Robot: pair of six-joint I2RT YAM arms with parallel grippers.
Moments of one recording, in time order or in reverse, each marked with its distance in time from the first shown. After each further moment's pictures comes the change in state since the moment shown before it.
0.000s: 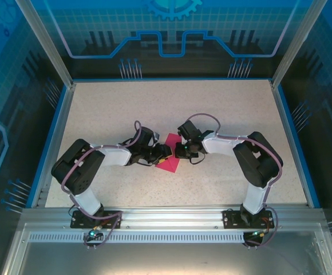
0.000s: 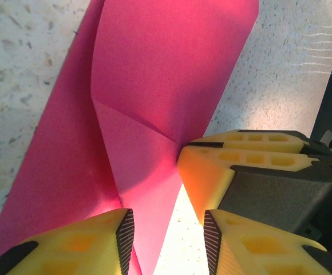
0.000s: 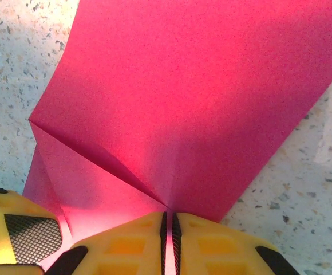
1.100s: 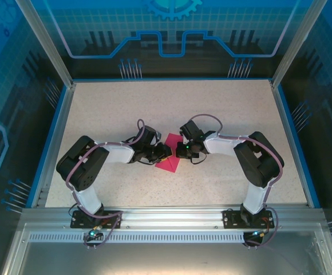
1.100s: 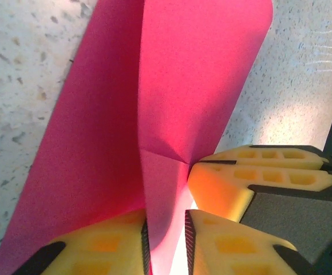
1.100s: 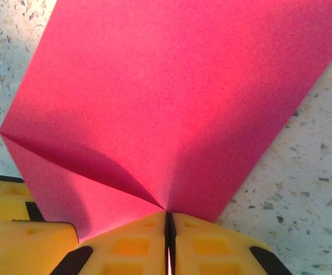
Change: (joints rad) left arm -0.005 0.053 0.049 -0.026 -0.020 0.054; right arm -0.019 -0.005 -0.027 0.037 -0.035 0.031
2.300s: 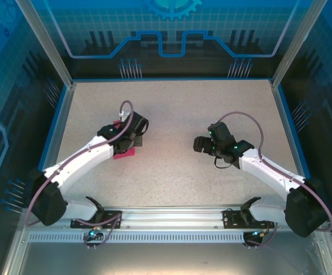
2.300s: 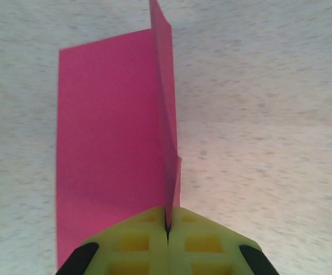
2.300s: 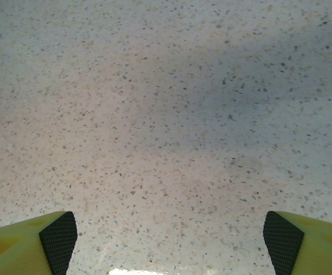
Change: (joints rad) left arm -0.042 -0.380 0.335 -0.980 -0.966 0.421; right arm -0.101 -0.592 -0.222 -0.169 0.342 0.022
